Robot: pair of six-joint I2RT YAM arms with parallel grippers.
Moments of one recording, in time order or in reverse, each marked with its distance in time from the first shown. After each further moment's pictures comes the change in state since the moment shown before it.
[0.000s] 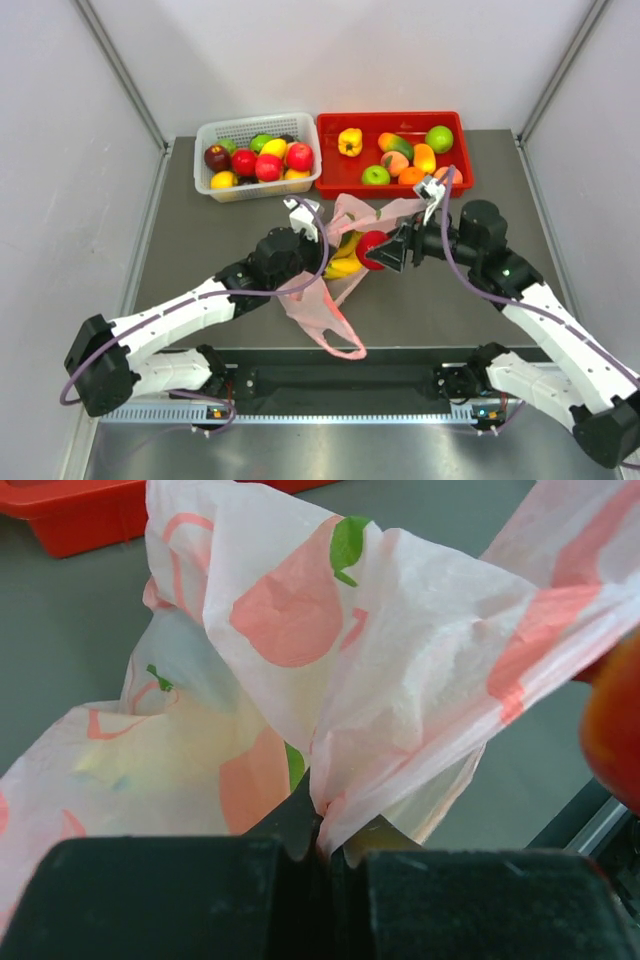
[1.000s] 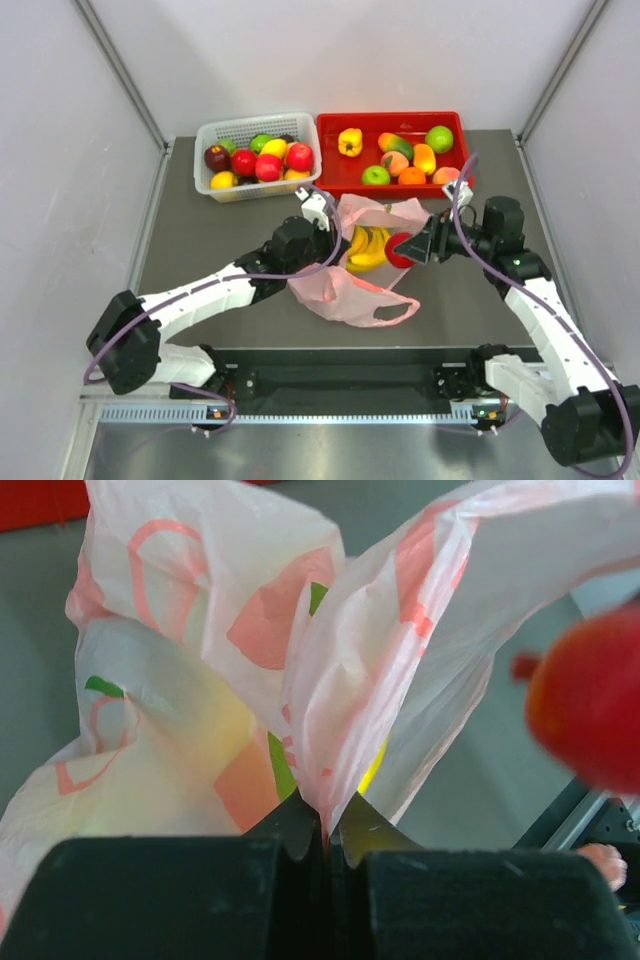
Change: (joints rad) left arm 0.032 0.180 0.059 0.093 0.084 -0.111; right arm -0.392 0.103 -0.034 -0.107 -0.225 -0.017
